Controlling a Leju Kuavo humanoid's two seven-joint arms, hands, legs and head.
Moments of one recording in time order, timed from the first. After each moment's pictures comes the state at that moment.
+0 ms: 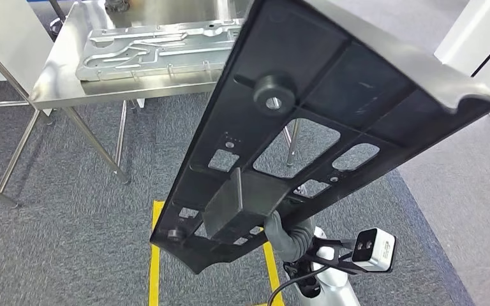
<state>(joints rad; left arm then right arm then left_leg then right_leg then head) -0.10 -0.03 1.24 -0.22 -0.92 -0.01 -0.24 -0.13 0.16 0.35 -1.76 -0.18 0.58 -0.70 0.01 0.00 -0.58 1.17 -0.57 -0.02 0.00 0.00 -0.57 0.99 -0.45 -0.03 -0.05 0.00</state>
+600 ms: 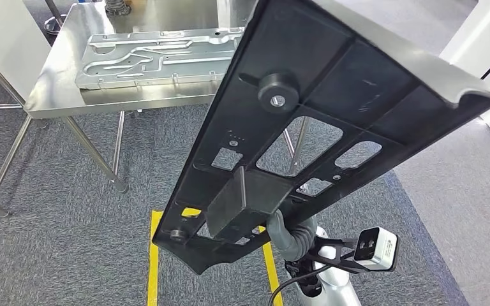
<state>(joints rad) -0.09 -0.03 1.24 -0.22 -0.91 0.01 -0.23 -0.13 0.16 0.32 -1.76 -0.18 0.59 -0.70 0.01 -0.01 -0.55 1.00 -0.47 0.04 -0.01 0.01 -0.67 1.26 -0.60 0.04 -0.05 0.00</state>
